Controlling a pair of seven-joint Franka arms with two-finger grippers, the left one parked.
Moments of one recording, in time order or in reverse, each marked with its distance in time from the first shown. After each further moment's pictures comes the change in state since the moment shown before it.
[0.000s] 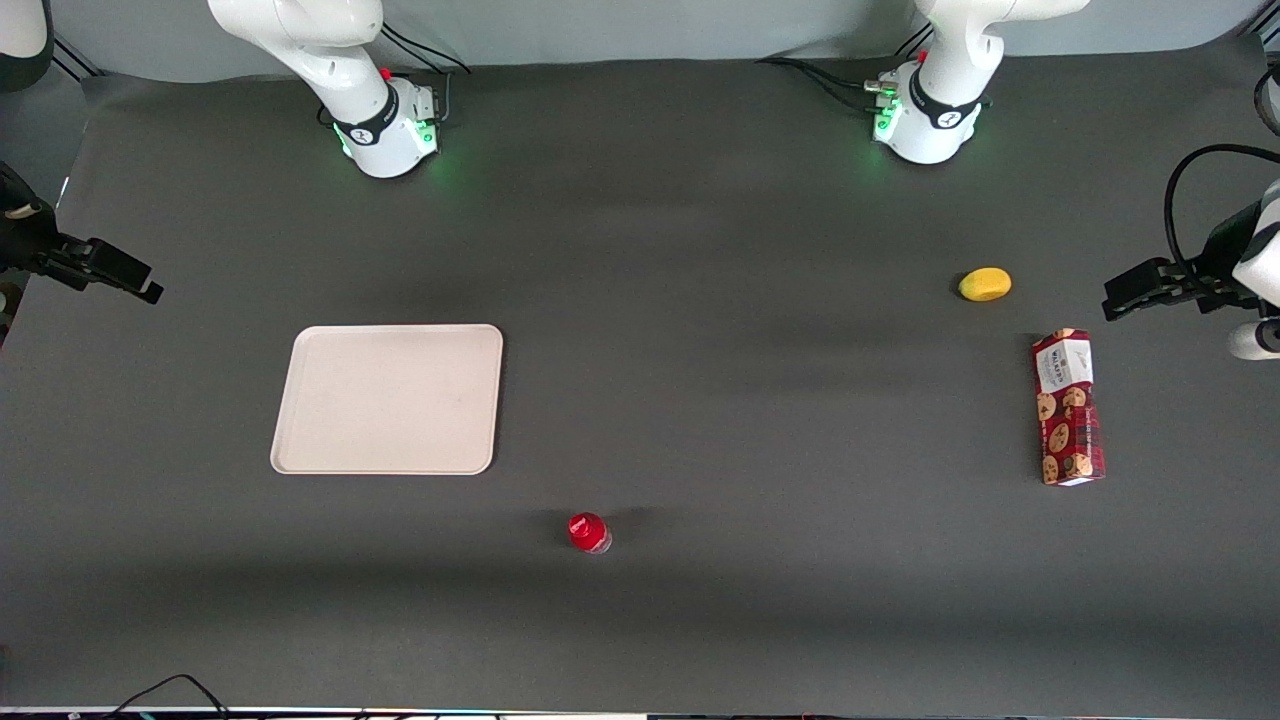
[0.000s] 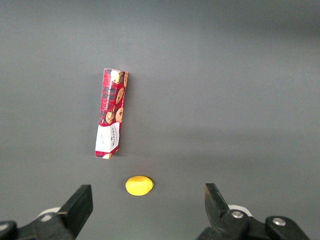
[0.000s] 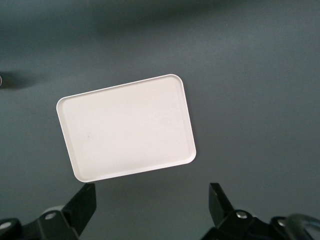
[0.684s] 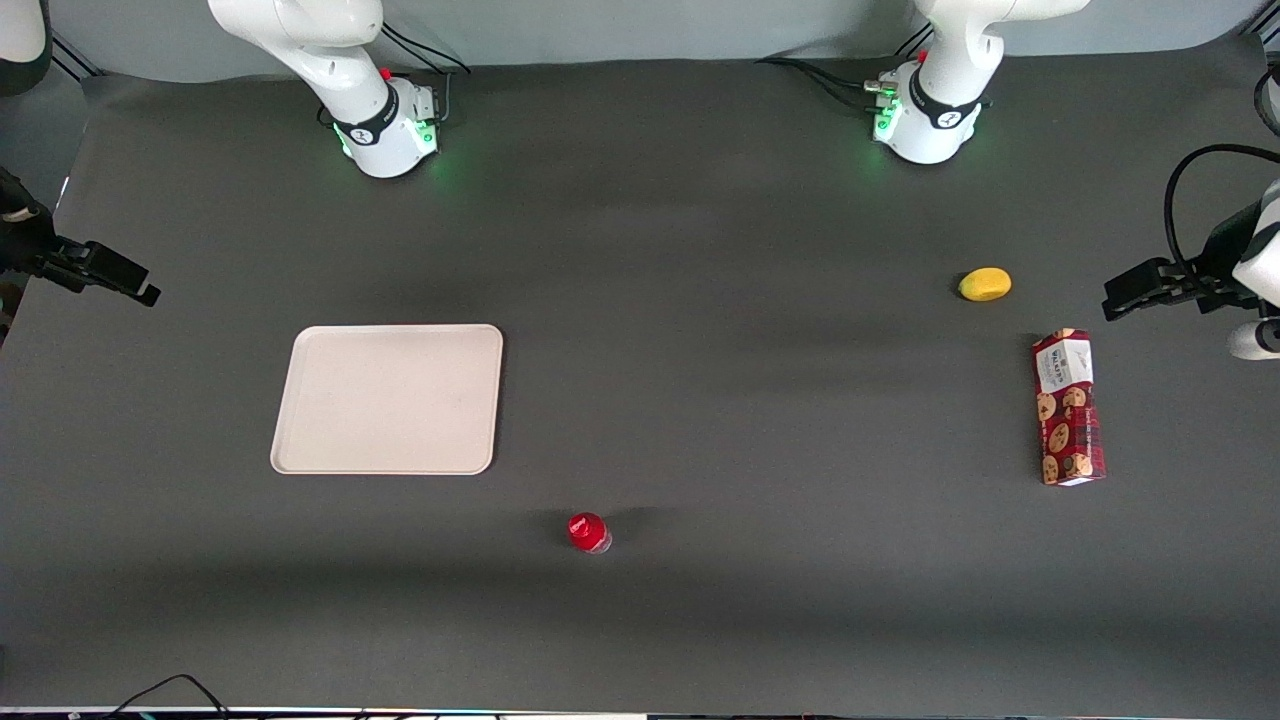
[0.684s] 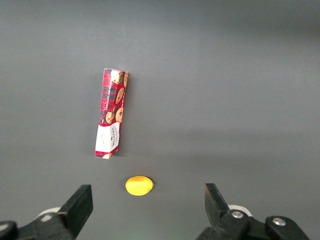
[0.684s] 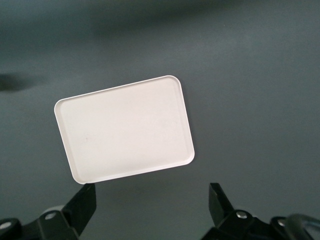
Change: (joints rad) arm -0.007 0.005 0.000 0.001 -0.002 0.005 0.000
